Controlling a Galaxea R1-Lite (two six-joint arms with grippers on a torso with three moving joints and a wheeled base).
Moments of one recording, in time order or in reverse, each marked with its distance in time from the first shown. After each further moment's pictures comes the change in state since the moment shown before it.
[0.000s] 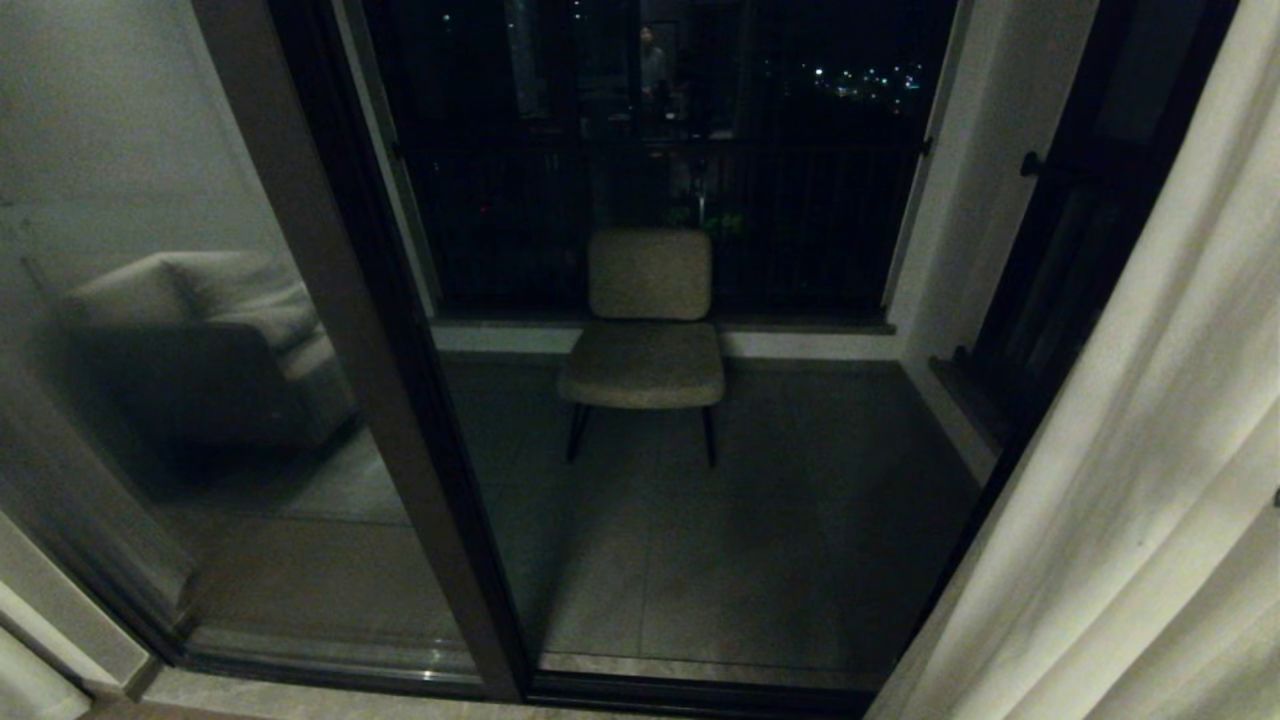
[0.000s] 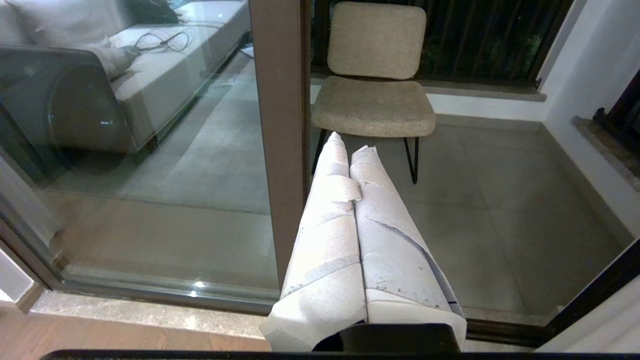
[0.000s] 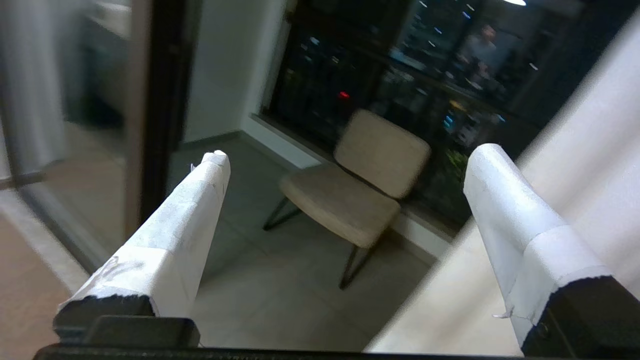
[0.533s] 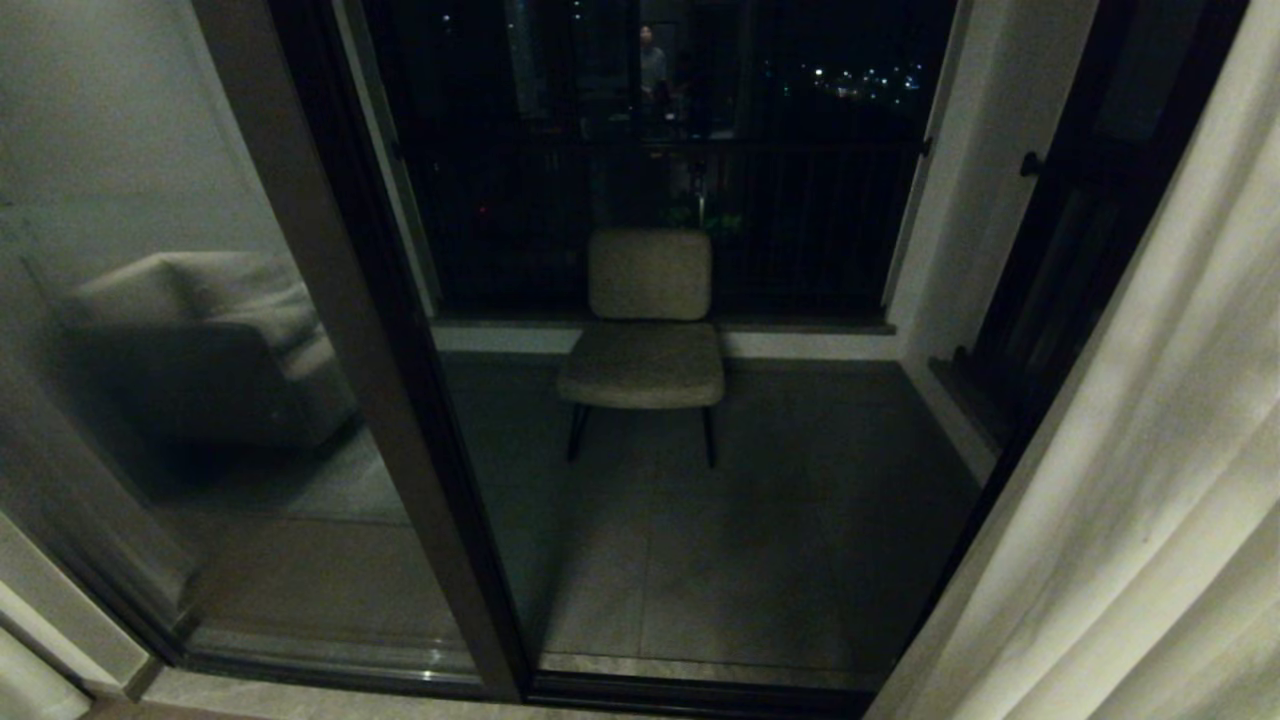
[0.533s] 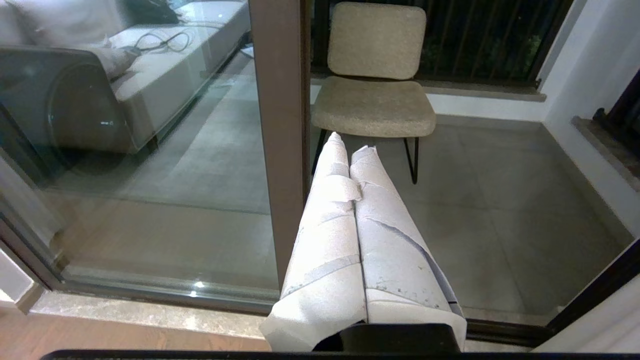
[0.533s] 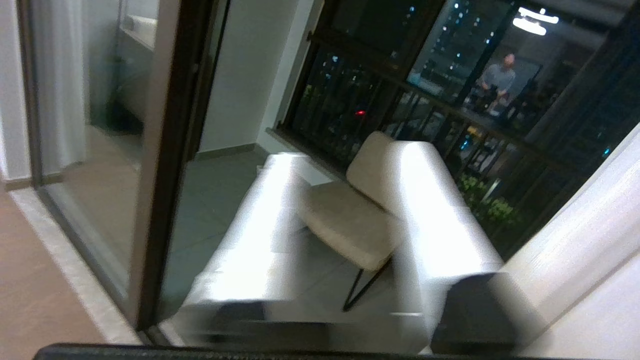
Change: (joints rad) left arm 0.000 0.000 0.000 0.000 0.000 0.000; right arm 0.074 0.063 -0.092 -0.006 0.003 -0.012
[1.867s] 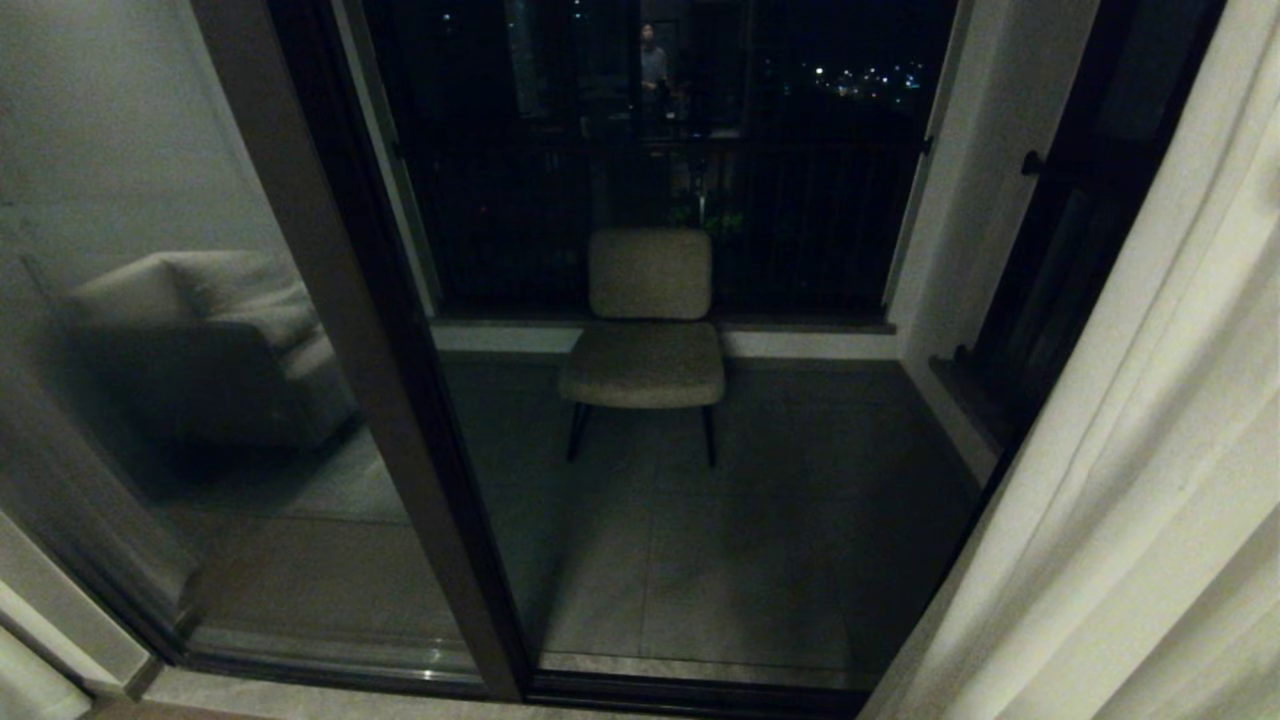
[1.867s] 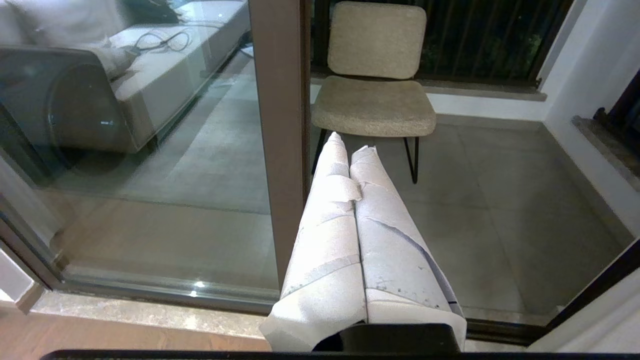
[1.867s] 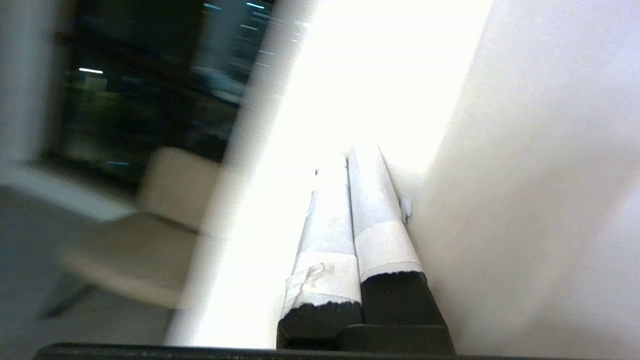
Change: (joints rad) left arm 0.000 0.000 0.000 0.000 0.000 0.000; right arm -0.113 0.666 -0.733 -0.070 -0.408 -0.053
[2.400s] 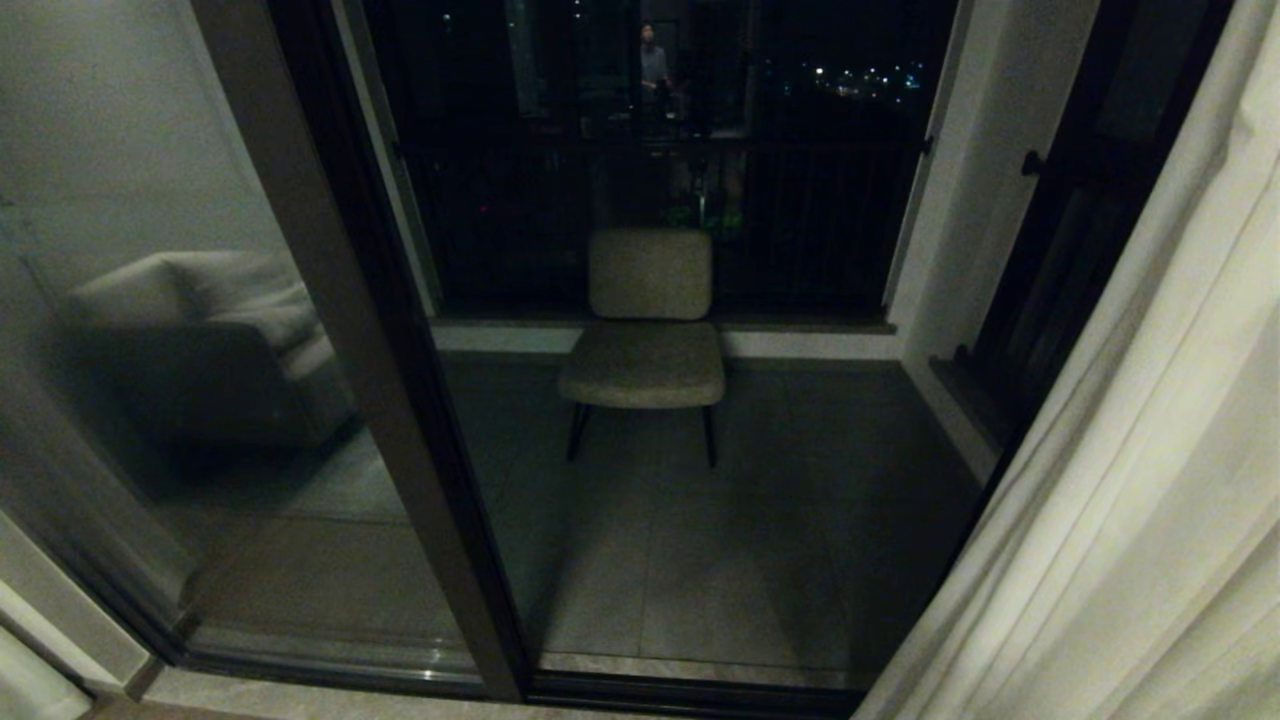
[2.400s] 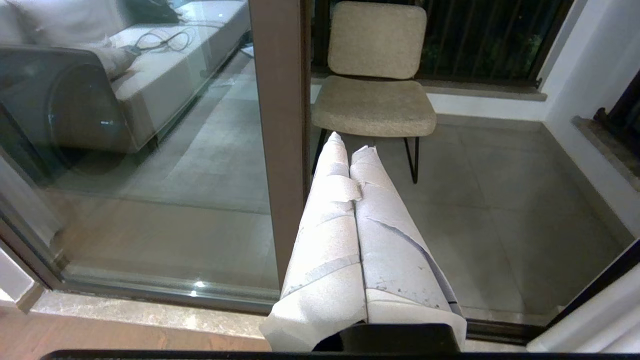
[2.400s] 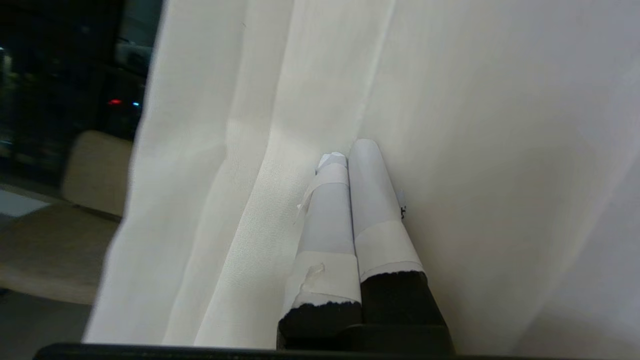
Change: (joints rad) left arm 0.000 0.000 0.000 0.000 0.000 0.000; right arm -0.145 0.166 -0.162 -0.011 -0.015 -0.001
